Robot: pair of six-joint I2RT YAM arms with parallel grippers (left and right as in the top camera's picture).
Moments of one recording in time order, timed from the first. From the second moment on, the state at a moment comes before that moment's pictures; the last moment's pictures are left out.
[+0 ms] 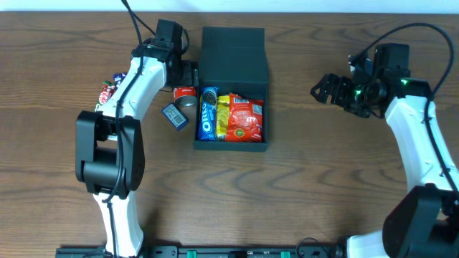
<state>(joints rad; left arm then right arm) -0.19 2.10 1.65 -0.74 0.02 -0.25 -0.10 1.64 1.30 -0.80 -0.39 0.23</state>
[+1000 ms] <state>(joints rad) -0.19 2.16 1.65 -0.71 0.04 -0.25 -0.10 1.64 1.30 -0.80 -0.39 0.23</state>
